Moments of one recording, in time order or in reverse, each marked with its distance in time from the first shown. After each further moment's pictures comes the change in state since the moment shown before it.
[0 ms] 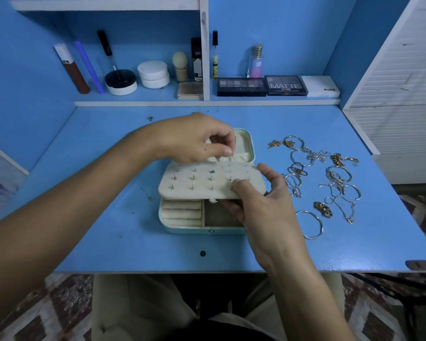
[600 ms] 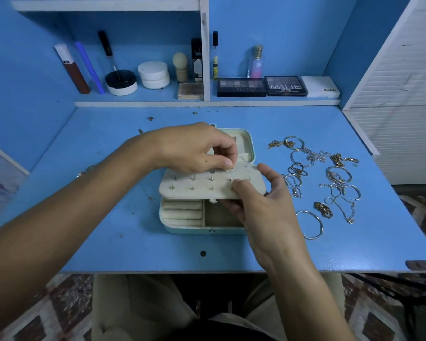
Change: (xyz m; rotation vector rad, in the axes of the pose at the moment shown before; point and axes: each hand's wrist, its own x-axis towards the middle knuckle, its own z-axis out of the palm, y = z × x) left_hand -0.008 0.005 0.006 0.033 -0.079 0.041; right_hand 0.000 0.001 0.000 -0.016 -0.012 -0.009
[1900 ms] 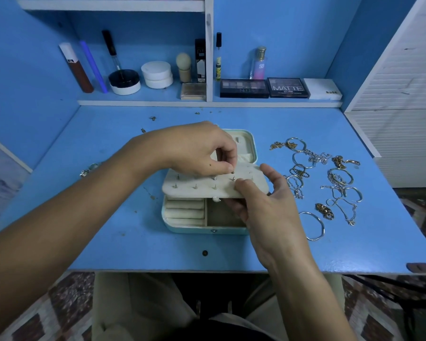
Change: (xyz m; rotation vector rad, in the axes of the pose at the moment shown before) left_hand -0.001 0.001 0.000 0.078 0.008 -0.019; right_hand -0.001 -0.001 0.001 0.001 0.014 0.002
